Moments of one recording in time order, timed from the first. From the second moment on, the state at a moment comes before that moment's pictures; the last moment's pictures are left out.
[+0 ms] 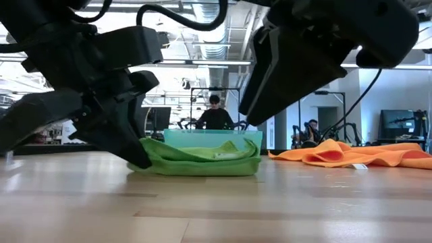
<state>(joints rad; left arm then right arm) -0.54 1.86 0.96 -0.25 -0.55 -0.23 0.54 2.02 1.43 -0.59 0.47 0.22</state>
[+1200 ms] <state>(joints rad) -0.56 1.84 0.96 -0.30 -0.56 -0.30 0.47 2.01 1.17 -0.25 0.41 0.17</state>
